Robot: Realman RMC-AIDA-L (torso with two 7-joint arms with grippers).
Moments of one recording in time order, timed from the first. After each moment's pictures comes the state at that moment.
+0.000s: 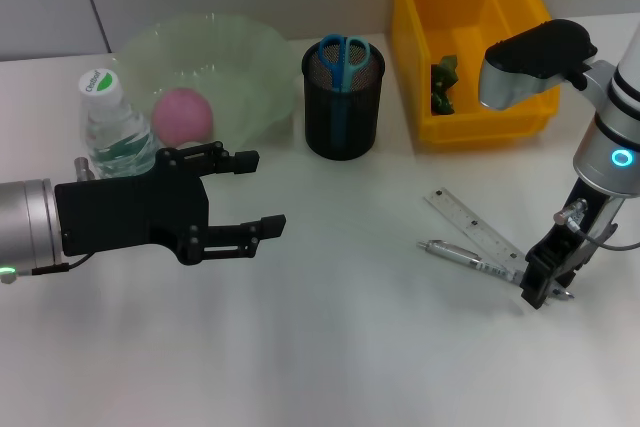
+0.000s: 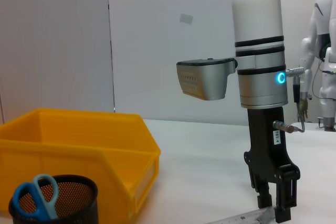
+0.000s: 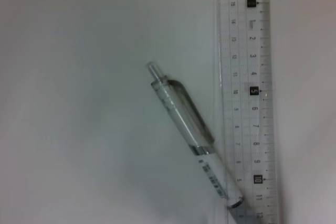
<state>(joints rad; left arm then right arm) -0.52 -2.06 1.01 0.68 1.74 1.52 -1.17 0.90 2.06 -1.12 -0.79 -2.92 -1.67 2.67</state>
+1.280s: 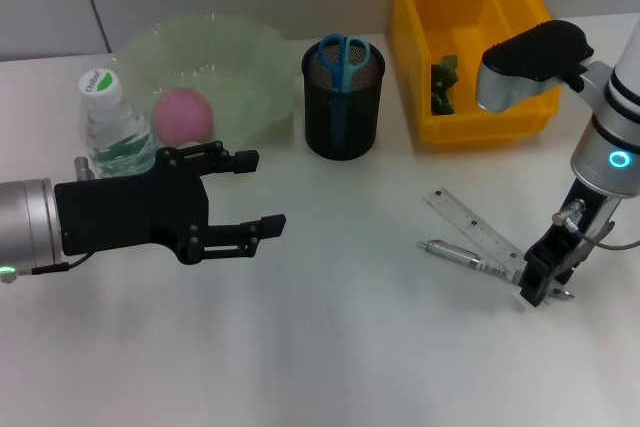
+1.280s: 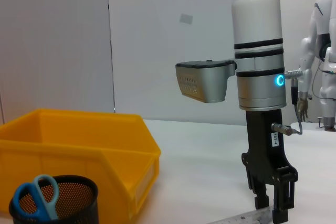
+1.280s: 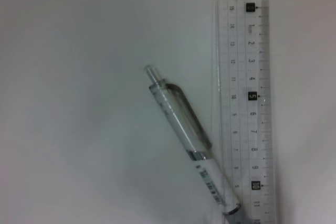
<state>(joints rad) -0.52 -2.06 1.01 0.68 1.74 1.52 -1.17 0.90 2.06 -1.13 -0.78 -2.92 -1.65 2.65</state>
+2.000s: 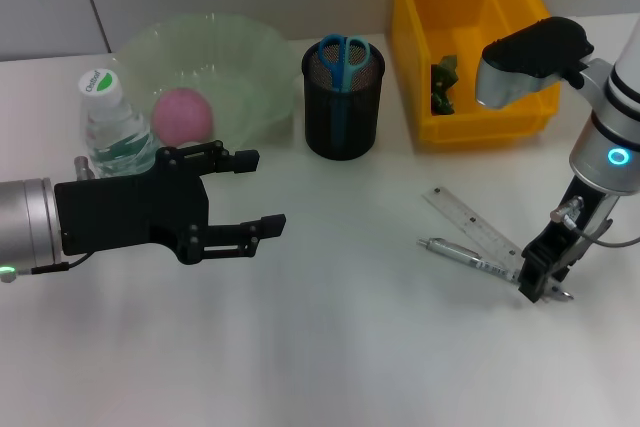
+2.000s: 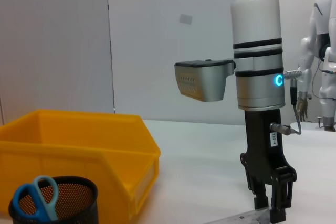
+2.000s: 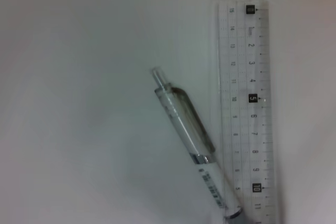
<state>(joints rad) -0.52 -2.06 1.01 0.69 1.74 1.52 -1.17 0.90 2.06 -1.12 -0.79 -2.92 -1.65 2.65</state>
